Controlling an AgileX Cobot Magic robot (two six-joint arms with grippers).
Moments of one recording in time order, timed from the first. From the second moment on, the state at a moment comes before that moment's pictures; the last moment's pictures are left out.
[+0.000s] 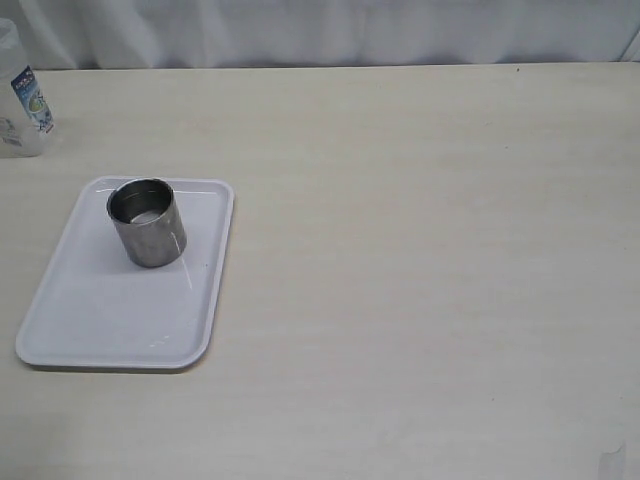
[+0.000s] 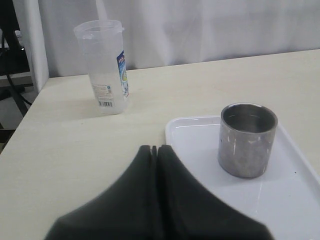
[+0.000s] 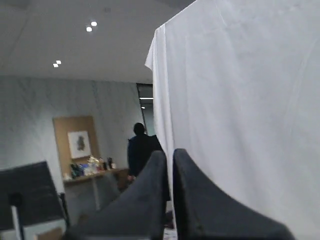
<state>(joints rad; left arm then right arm) -0.06 0.00 0.00 0.04 0.32 0.06 0.66 0.00 -0.41 -1.18 -0.06 1.43</state>
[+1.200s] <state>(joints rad) -0.06 0.00 0.00 0.04 0.32 0.06 0.66 0.00 0.00 0.31 -0.21 -0.13</state>
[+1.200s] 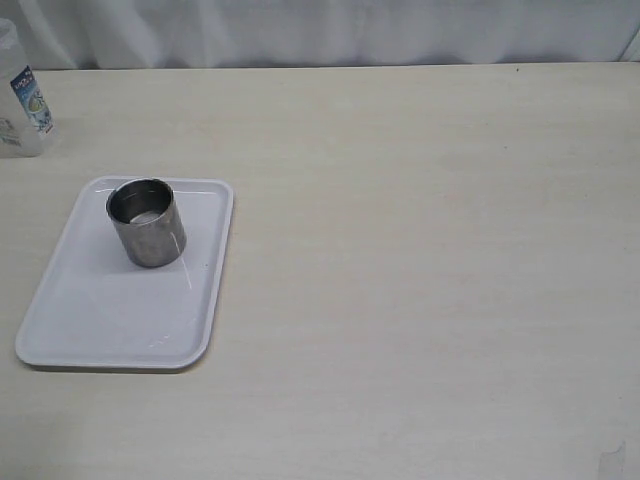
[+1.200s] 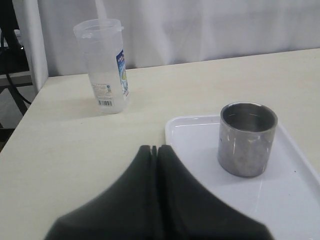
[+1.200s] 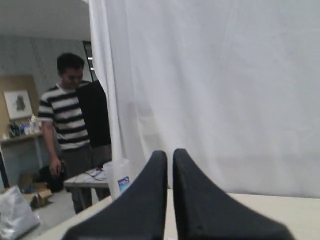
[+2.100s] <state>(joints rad) -0.06 0.00 0.00 0.04 0.33 0.06 0.18 0.00 0.00 0.18 -0.13 -0.29</state>
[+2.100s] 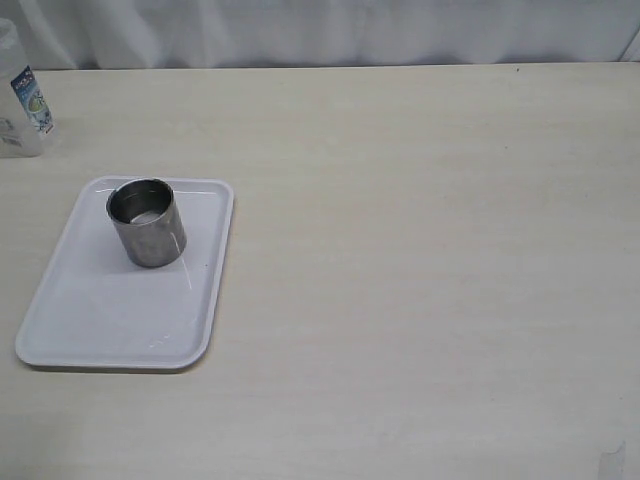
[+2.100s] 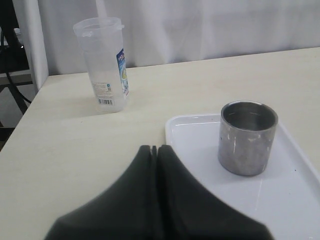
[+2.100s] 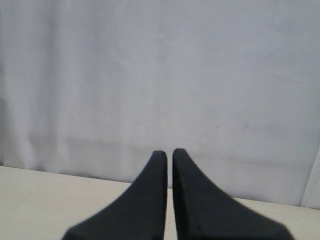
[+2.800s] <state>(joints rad) -0.06 0.00 0.00 0.04 0.33 0.06 0.10 0.00 0.00 0.10 0.21 -0.25</state>
